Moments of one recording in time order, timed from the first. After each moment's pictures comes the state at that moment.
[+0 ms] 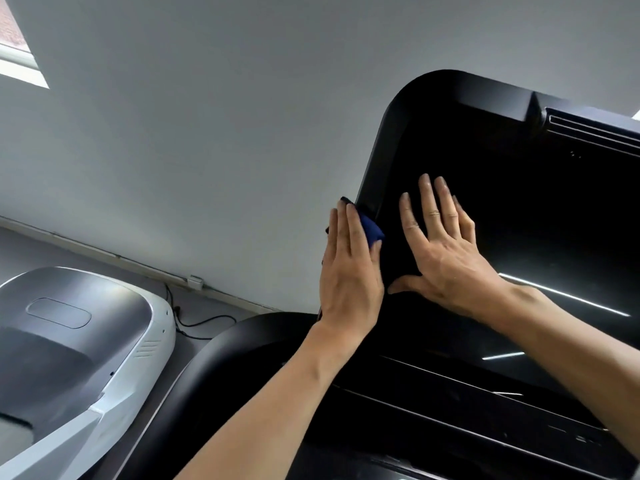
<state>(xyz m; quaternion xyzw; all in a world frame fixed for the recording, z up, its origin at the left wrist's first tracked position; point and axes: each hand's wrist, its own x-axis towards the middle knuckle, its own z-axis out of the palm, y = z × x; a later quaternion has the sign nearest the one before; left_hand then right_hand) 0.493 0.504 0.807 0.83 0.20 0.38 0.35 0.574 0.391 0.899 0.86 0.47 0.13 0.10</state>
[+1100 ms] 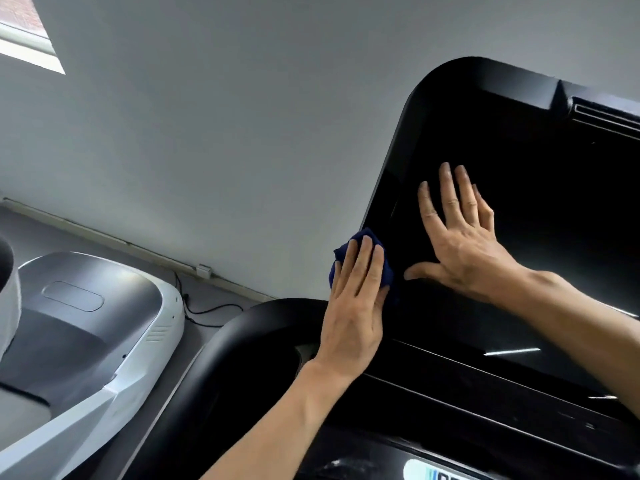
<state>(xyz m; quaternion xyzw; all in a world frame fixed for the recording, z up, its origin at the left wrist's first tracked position) 0.435 0.489 0.751 0.84 0.08 0.40 0.35 0.569 0.394 0.905 0.87 0.47 0.10 0.11</state>
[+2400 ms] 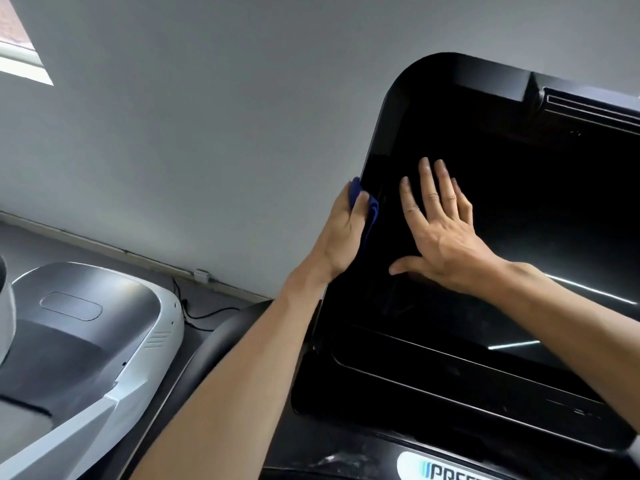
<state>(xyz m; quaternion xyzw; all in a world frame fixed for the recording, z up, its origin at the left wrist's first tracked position) 0.496 0.550 0.838 0.72 0.09 0.24 0.64 0.573 0.390 0.898 0.86 0.48 0.14 0.08</state>
